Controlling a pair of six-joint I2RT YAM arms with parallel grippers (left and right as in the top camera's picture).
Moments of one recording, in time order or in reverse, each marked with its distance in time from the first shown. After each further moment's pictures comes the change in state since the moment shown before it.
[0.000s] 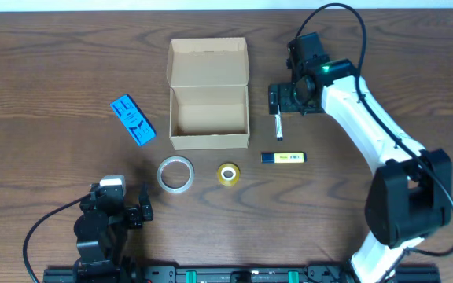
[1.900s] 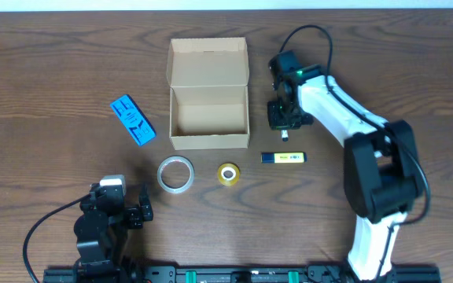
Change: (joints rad) left arm 0.000 0.000 0.000 0.000 0.000 0.000; right arm 0.042 0.132 0.012 -0.068 0.005 0.005
